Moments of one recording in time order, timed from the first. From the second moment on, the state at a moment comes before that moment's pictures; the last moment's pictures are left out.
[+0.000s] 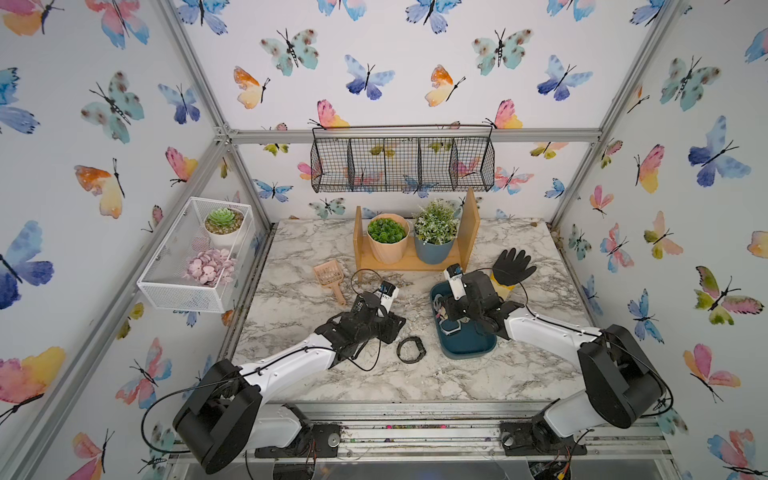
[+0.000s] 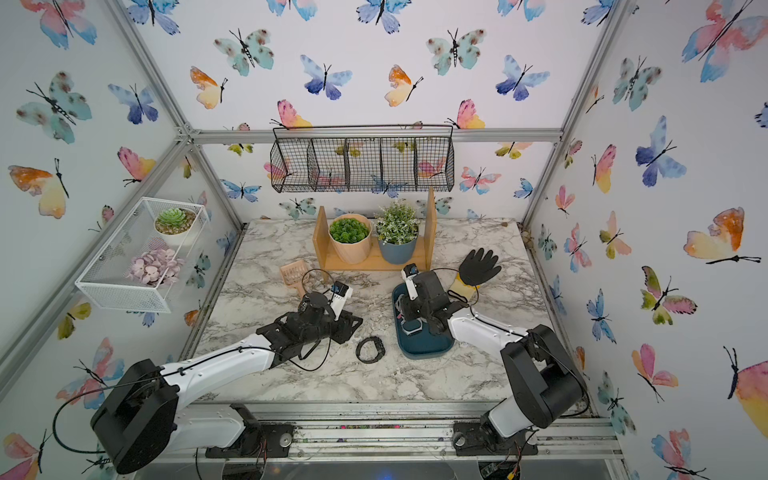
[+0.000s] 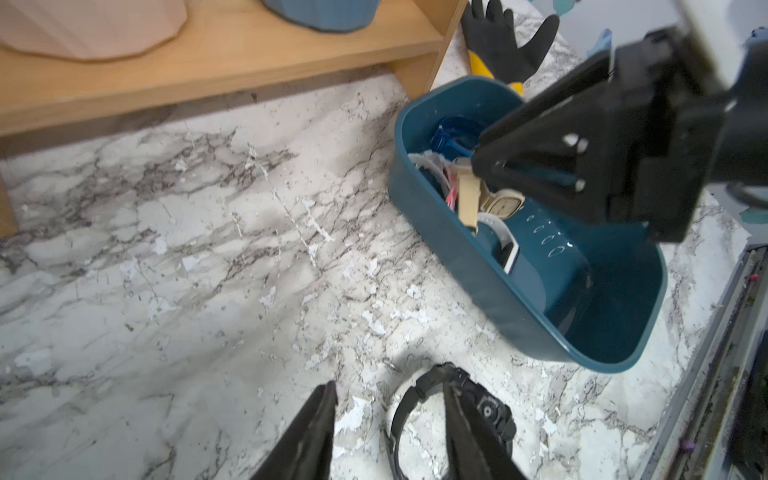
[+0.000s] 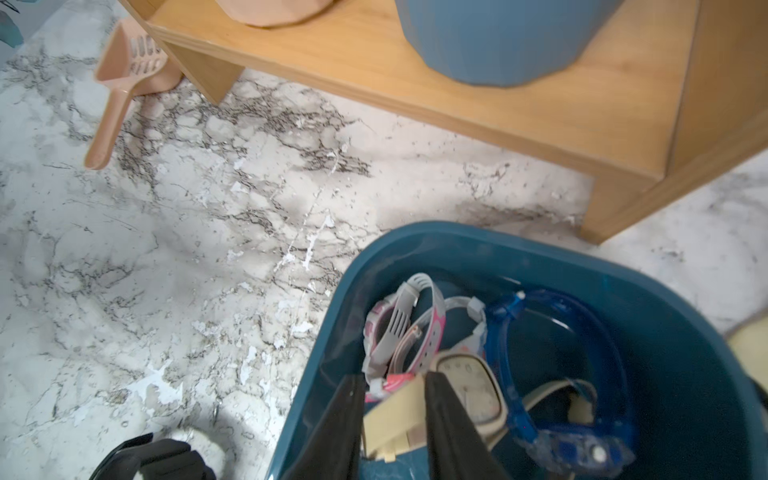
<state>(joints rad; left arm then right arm) -0.72 1.29 0.64 0.00 0.12 -0.25 0.60 1.52 0.83 -0.02 -0.03 0.13</state>
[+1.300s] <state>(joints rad) -0.77 1.48 0.58 0.00 0.14 -0.33 0.75 1.56 0.84 0.06 -0.10 0.08</state>
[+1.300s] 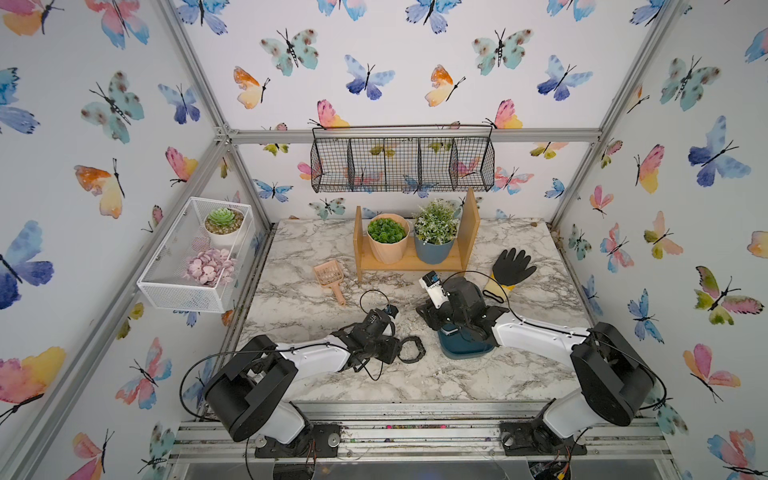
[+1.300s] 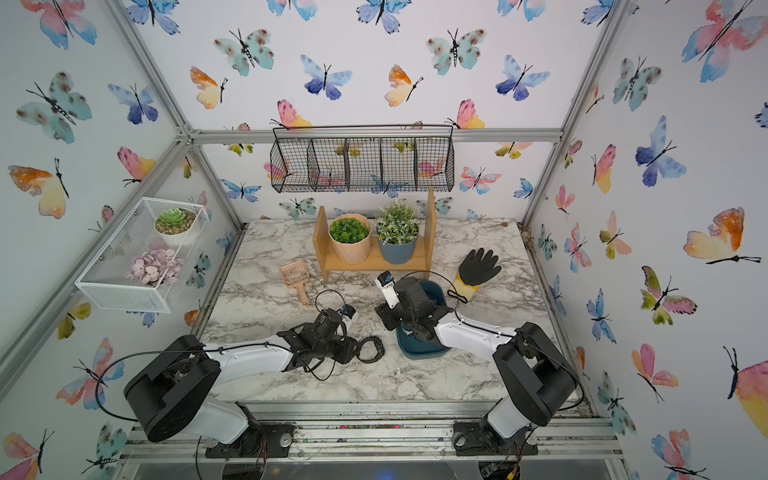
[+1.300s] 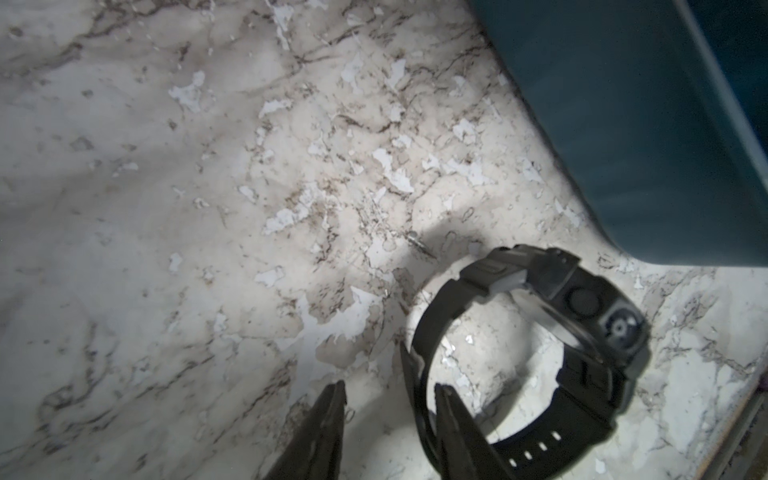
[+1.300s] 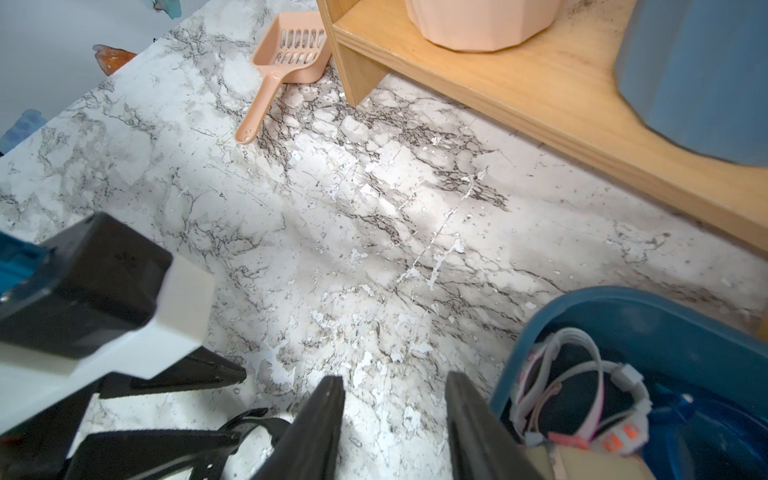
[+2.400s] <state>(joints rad) -0.82 1.47 0.75 0.03 0.12 -0.31 0.69 1.39 0.80 0.06 -0.04 0.12</state>
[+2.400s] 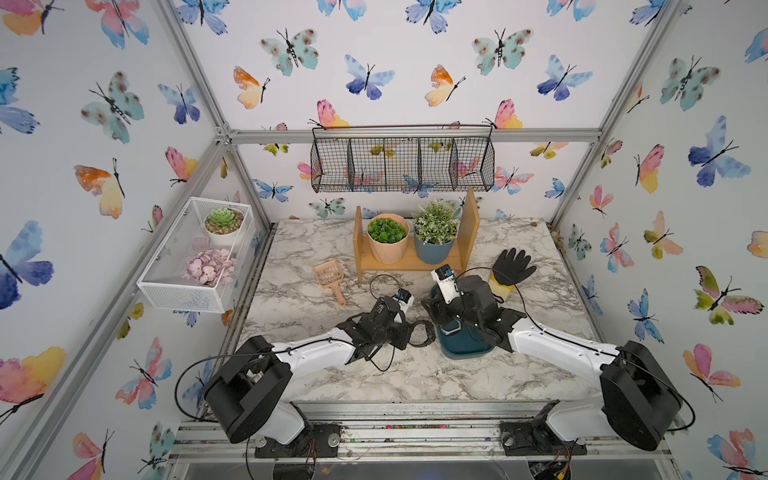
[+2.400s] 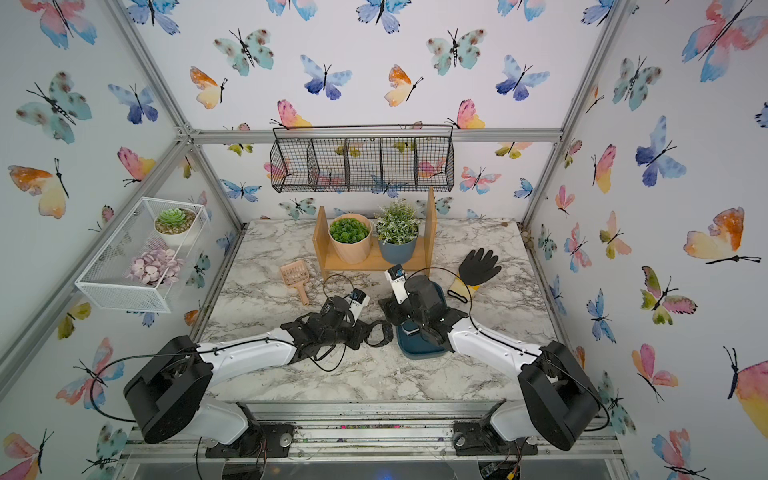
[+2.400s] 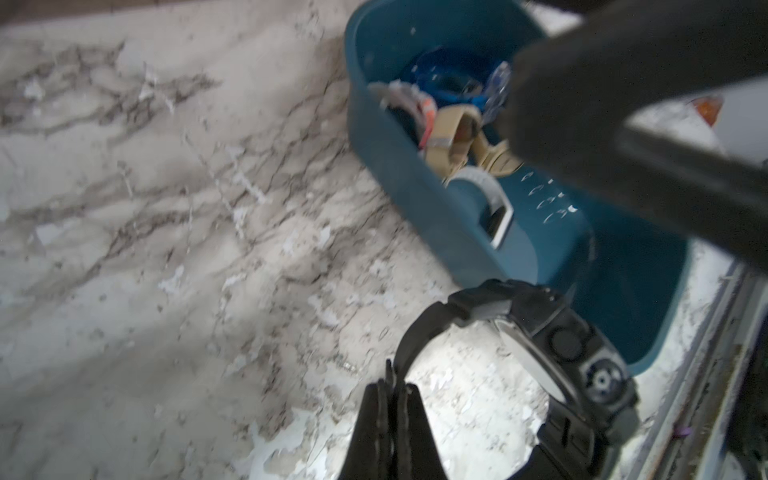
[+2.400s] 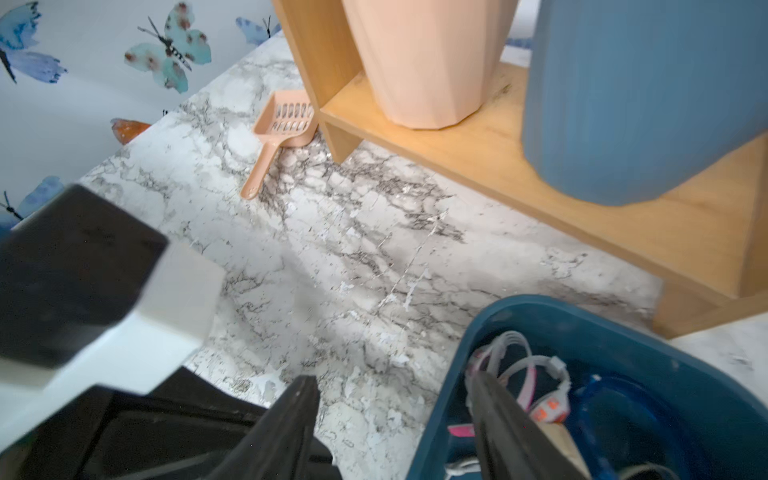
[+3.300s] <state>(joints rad) -0.96 1.85 1.12 0.05 0.20 -0.24 0.43 1.12 0.80 -0.32 -0.04 0.27</state>
